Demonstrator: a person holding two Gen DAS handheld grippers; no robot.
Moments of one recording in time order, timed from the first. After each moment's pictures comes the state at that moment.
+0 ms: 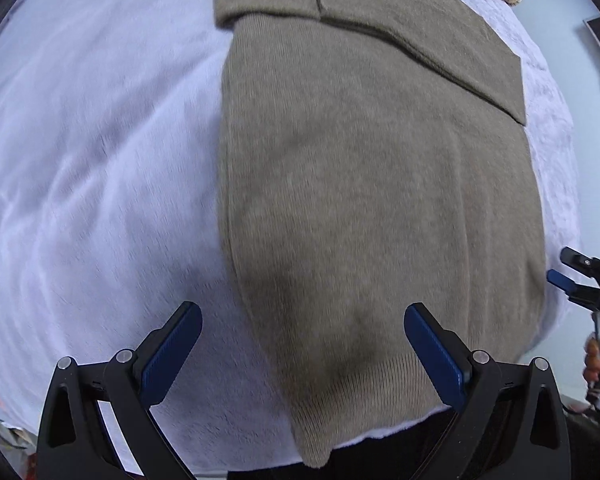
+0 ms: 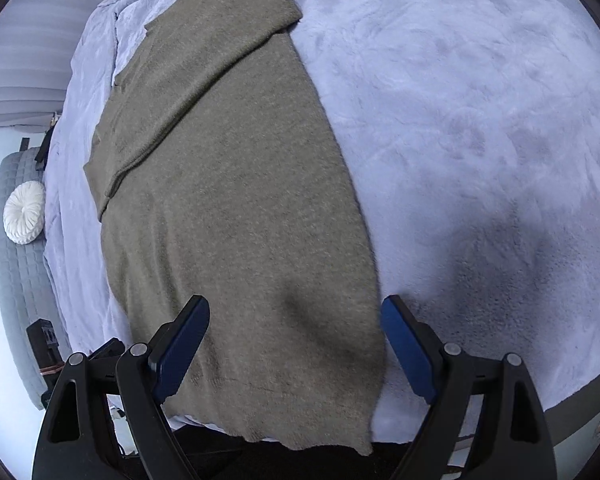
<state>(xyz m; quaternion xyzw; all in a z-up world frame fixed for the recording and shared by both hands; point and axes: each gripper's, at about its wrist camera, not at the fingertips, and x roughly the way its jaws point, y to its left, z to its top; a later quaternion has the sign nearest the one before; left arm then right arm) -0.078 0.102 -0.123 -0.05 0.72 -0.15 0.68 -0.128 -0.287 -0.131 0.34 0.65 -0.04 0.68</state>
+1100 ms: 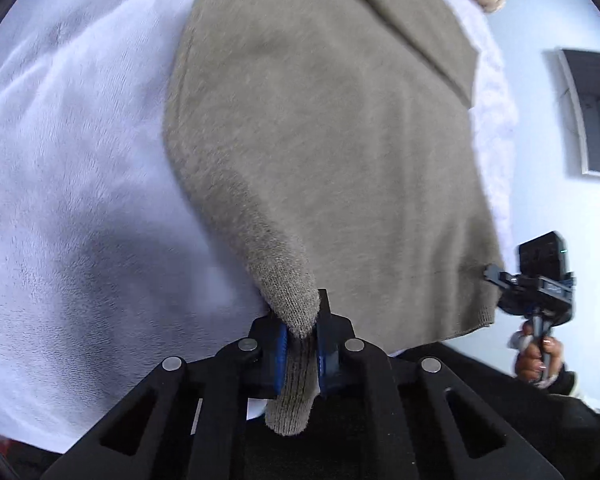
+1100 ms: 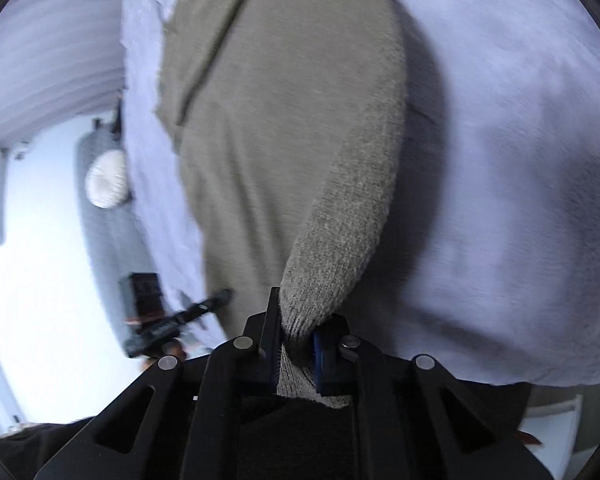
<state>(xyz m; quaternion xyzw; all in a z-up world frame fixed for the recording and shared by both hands) -0.089 0.111 -0.117 -0.19 0.73 -0.24 0.61 -0.164 -0.248 -0.160 0.51 0.62 0.14 0.58</state>
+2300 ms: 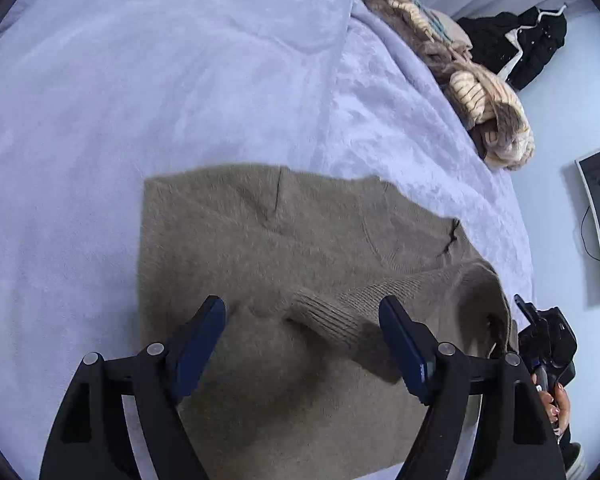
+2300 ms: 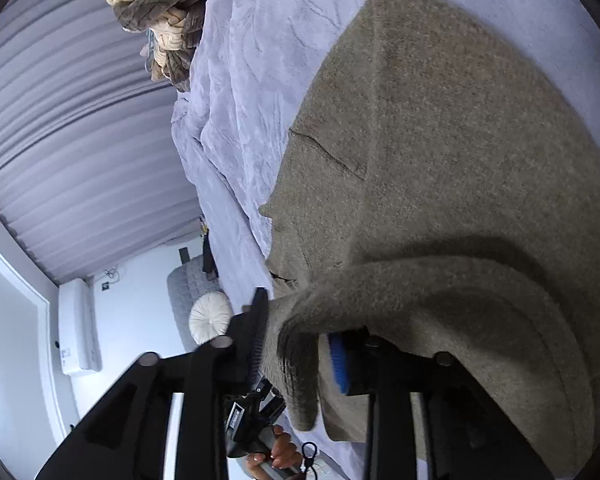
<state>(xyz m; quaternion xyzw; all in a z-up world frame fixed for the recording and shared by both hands) 0.201 0.097 -0.107 -0.21 0.58 -0.14 0.77 0.132 -0.348 -0.186 0.67 0.43 0.09 0.59</state>
